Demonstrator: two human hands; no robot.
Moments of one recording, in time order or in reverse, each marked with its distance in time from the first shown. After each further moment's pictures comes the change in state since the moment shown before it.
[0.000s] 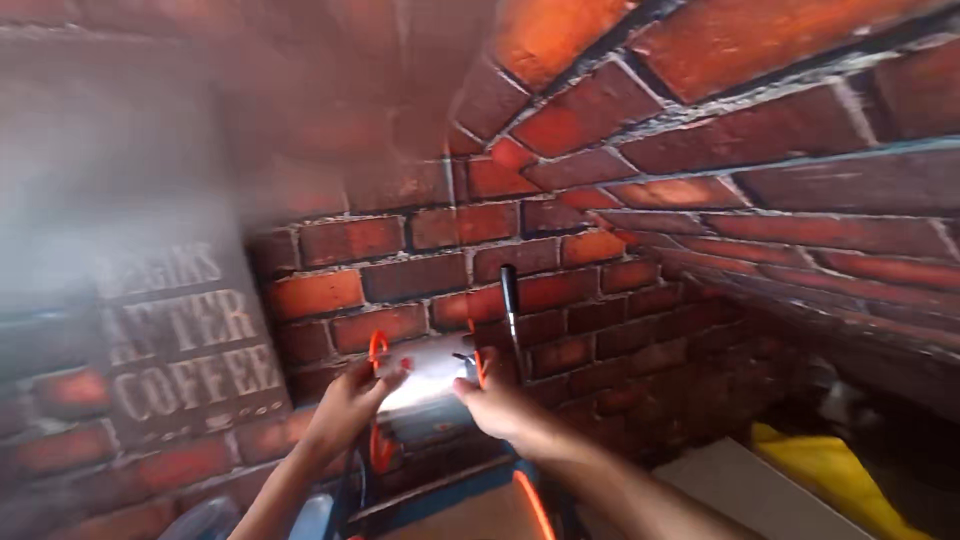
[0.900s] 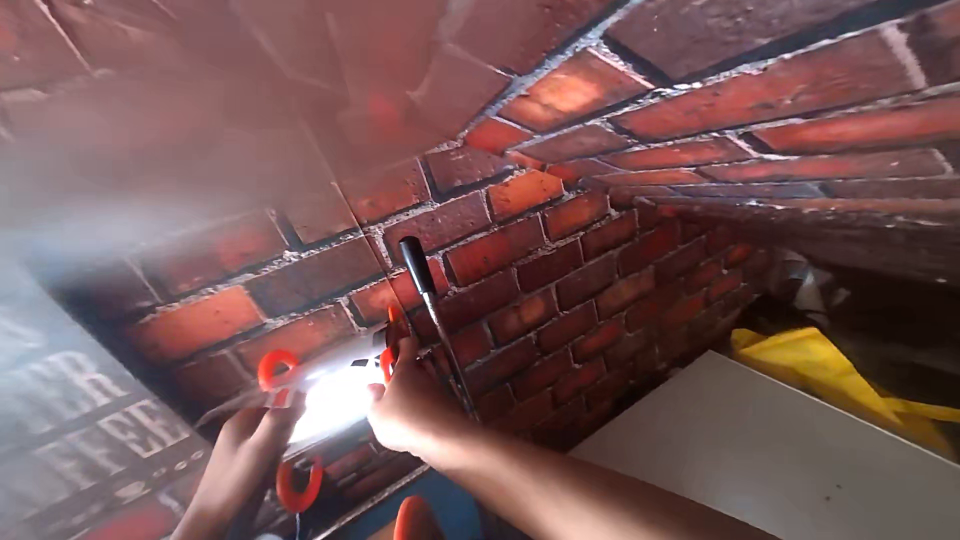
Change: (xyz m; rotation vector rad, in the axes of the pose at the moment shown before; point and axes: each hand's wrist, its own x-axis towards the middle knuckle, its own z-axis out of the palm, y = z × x) left_hand -0.008 -0.006 0.005 -0.063 0.159 0.054; right_hand 0.004 -0.002 -0.003 0.074 -0.092 0.028
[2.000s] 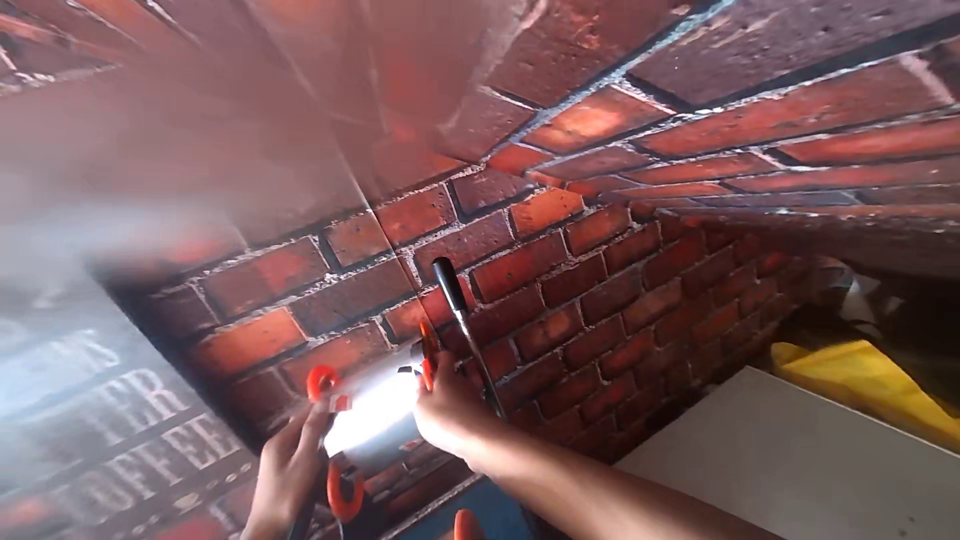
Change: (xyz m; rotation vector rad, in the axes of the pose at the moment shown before) left_hand -0.001 -0.003 0.005 0.006 0.131 0.217; right_hand 0.009 0.002 -0.001 0.086 0.078 -0.022
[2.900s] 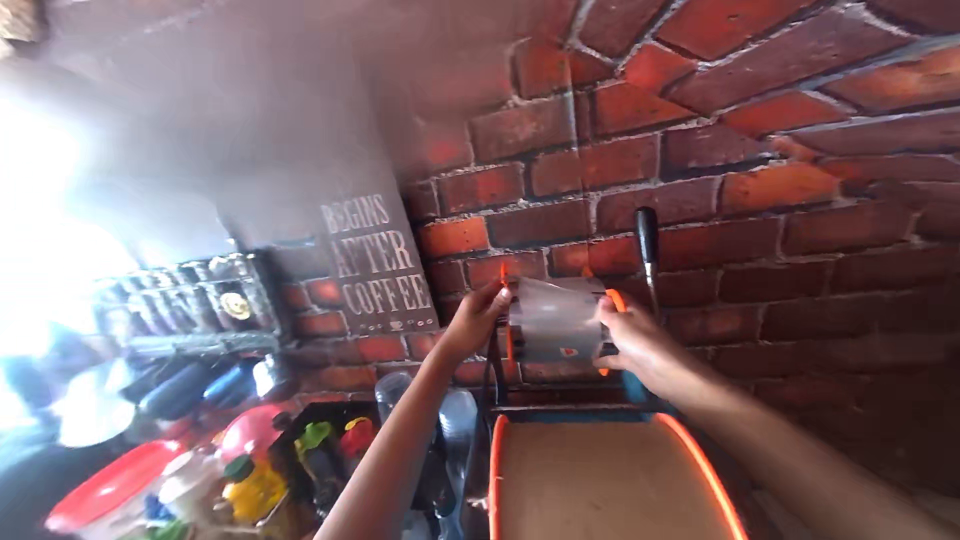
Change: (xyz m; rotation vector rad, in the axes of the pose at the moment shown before) left_hand 0.014 0.032 -0.027 -0.068 -0.326 -0.126; right_hand 0.000 0.007 0.011 0.291 0.123 0.033
